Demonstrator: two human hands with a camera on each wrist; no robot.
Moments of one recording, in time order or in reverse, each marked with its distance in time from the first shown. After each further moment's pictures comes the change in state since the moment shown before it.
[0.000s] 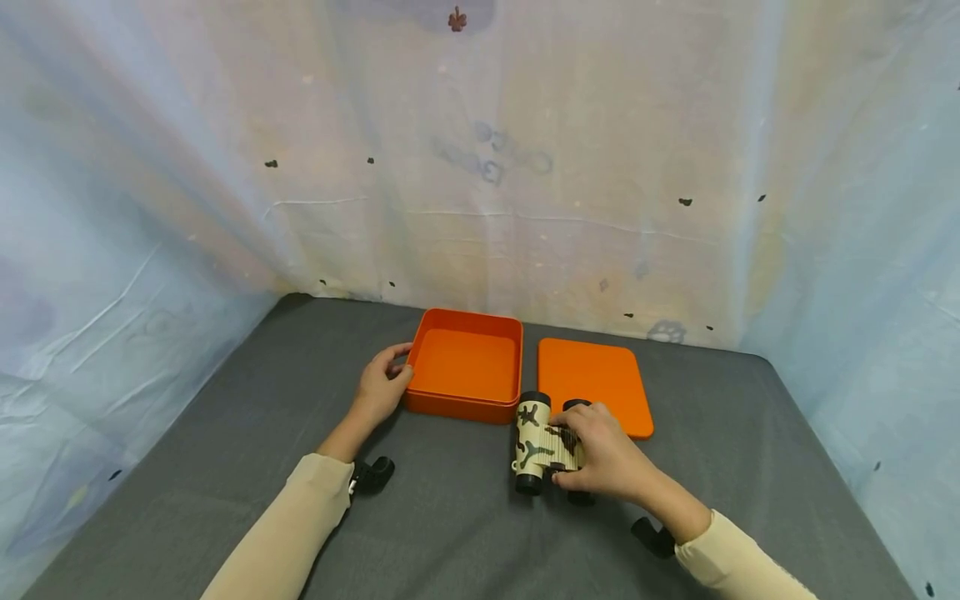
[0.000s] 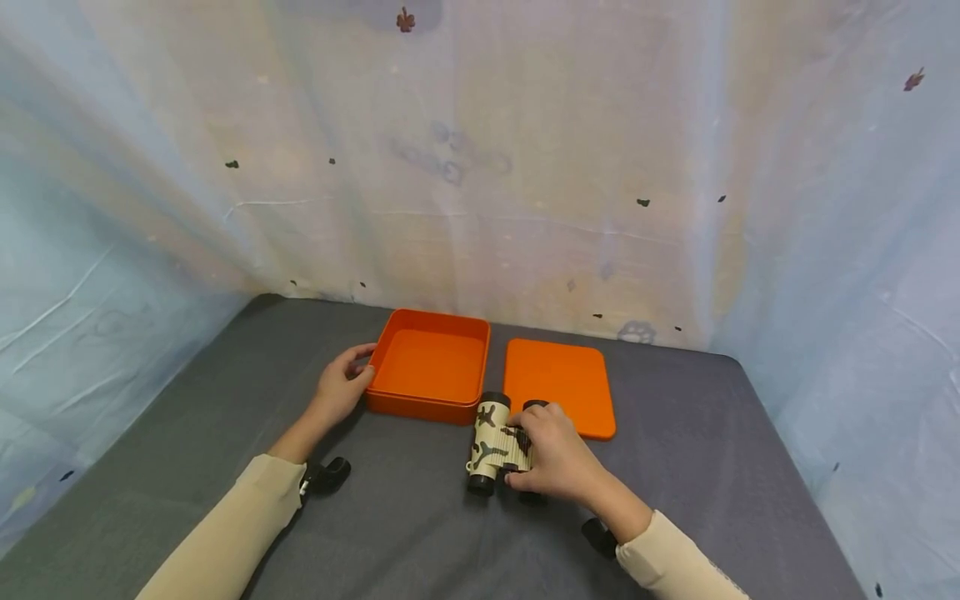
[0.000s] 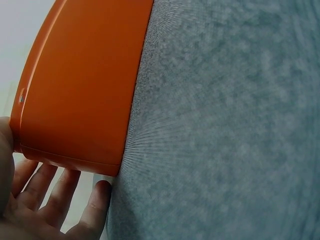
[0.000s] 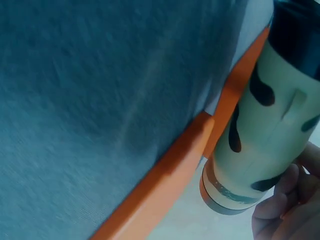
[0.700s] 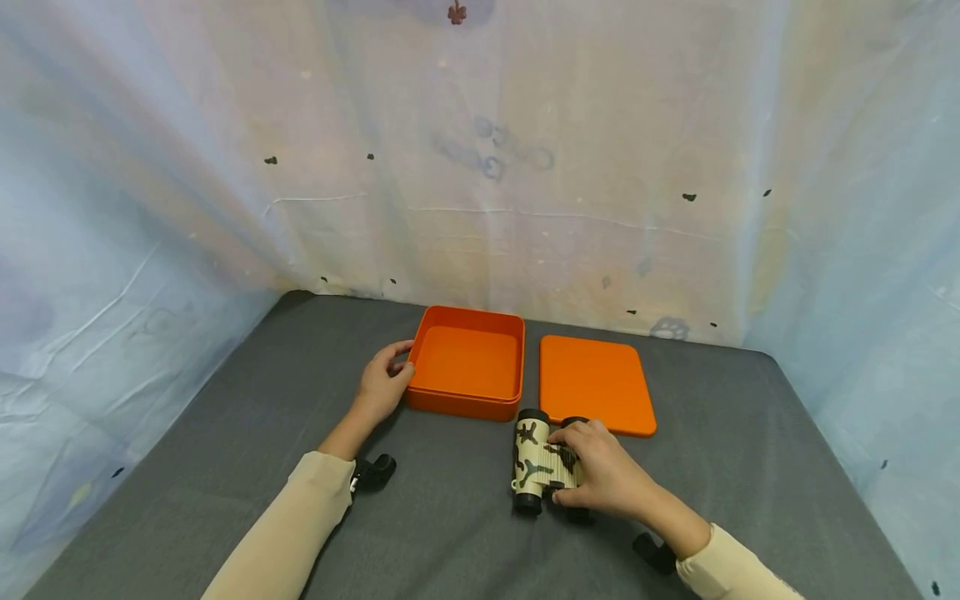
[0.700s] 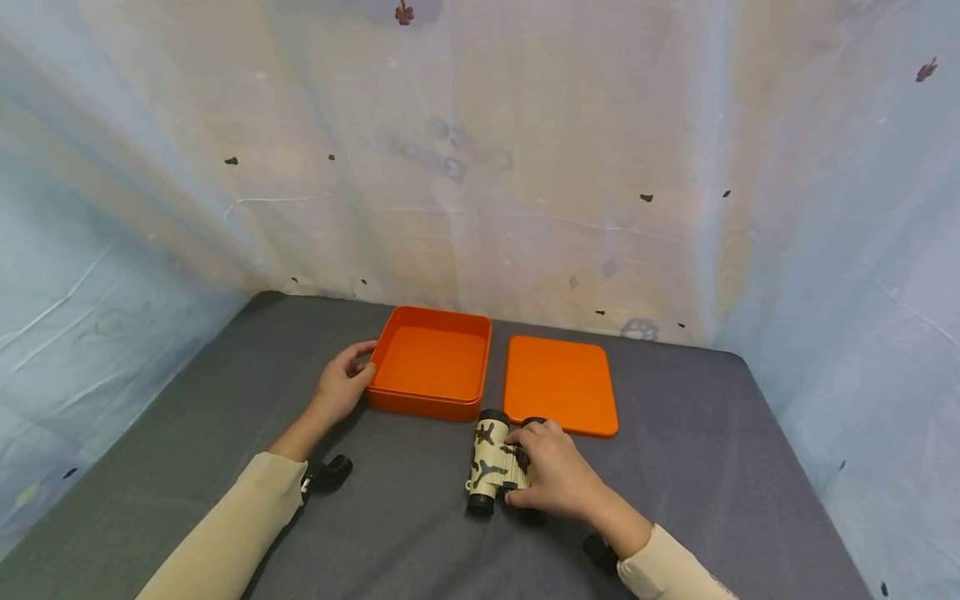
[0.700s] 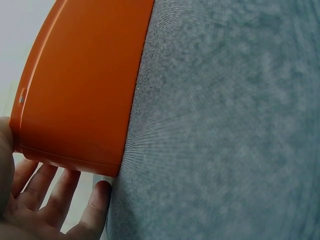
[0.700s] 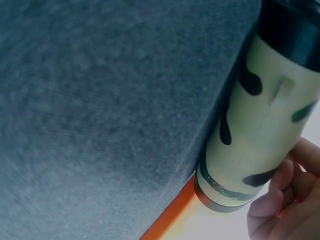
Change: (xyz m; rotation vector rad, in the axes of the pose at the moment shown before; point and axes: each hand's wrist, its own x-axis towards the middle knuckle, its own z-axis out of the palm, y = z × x) left_hand 0.002 -0.004 0.000 -0.012 -0.003 0.004; right_hand -0.013 -0.002 0.016 0.043 -0.086 0.040
